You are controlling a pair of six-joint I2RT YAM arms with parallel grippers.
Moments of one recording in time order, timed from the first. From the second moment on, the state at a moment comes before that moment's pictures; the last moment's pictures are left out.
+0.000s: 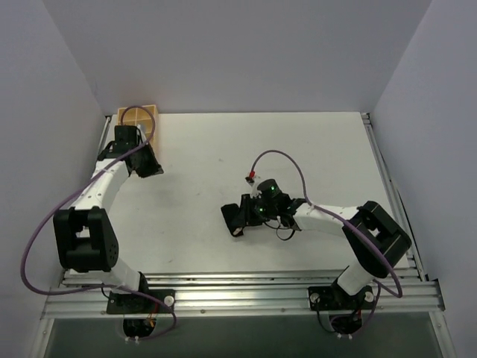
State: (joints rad) left arm -0.02 1.56 1.23 -0.53 0.18 -0.42; right arm 0.73 1.59 0.69 0.18 -0.35 0.65
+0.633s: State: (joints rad) left arm 0.13 1.95 1.65 -0.69 0.04 -0.35; right arm 0.68 1.47 0.91 -0.14 -0.29 0.51
